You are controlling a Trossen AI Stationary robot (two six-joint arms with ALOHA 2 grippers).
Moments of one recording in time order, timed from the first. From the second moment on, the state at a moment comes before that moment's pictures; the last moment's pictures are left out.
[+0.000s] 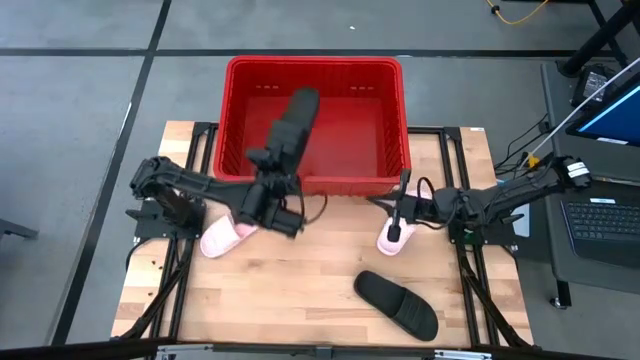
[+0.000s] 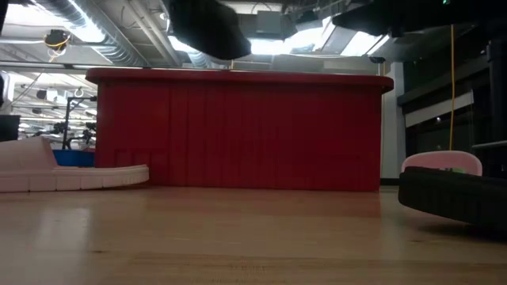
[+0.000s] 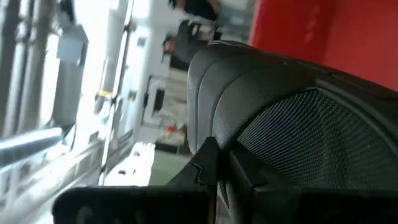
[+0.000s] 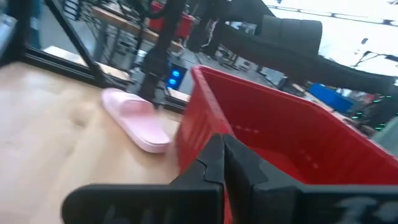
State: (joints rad) left arm -0.21 1.69 1.61 -1.57 -1.57 -0.34; right arm 0.24 0.99 0.46 0.51 0.45 -0.44
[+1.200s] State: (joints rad) left arm 0.15 1.56 1.40 -1.35 -1.50 -0.18; right arm -0.16 1.02 0.74 0.28 0.34 -0.56
